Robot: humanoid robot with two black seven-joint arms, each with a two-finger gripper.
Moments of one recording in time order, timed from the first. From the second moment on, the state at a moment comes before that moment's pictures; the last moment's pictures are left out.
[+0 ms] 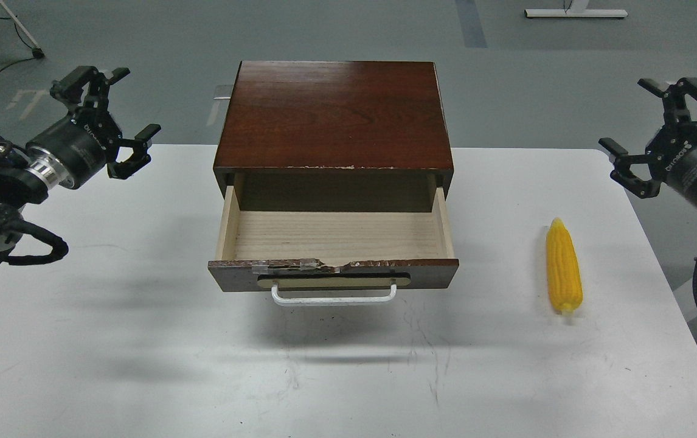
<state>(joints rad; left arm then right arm) -0.74 0.67 -0.63 -0.89 0.08 -0.40 -0.23 0.71 -0.97 0.45 1.17 0.07 0.34 0.28</state>
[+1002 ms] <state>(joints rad) -0.73 0.61 -0.62 -0.88 0.08 -0.29 -0.23 0.70 -0.92 0.46 1.17 0.05 0.25 0.31</state>
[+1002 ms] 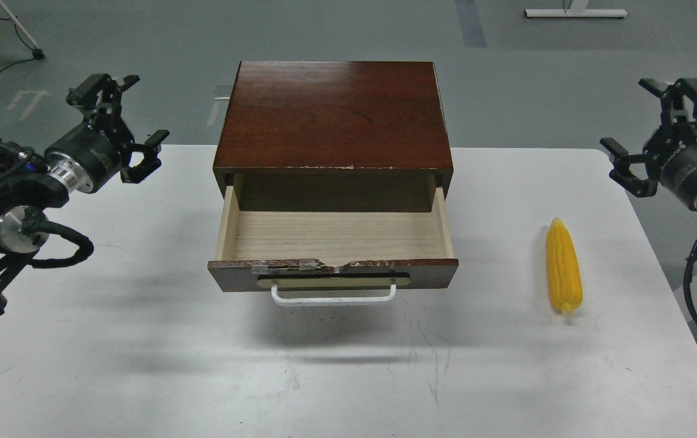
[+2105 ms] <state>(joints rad) -0.73 0.62 -0.62 -0.88 0.08 -0.27 -0.23 0.73 -0.95 0.33 1.18 -0.21 0.21 0.29</state>
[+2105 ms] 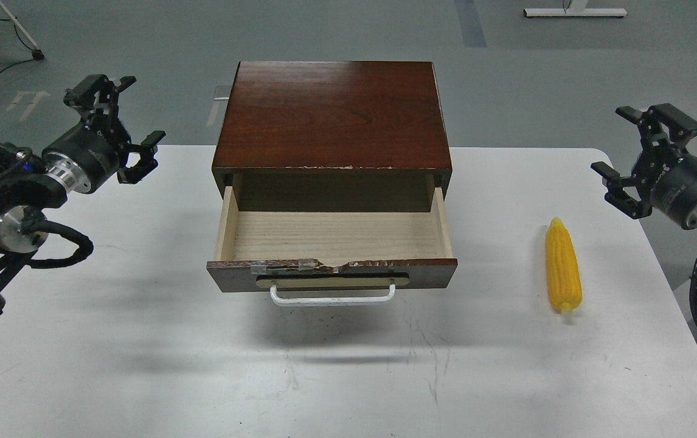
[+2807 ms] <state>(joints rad) -0.73 0.59 -0.61 -0.88 0.08 -0.27 -0.23 0.85 -0.87 0.00 1.17 -1.00 0.08 0.11</state>
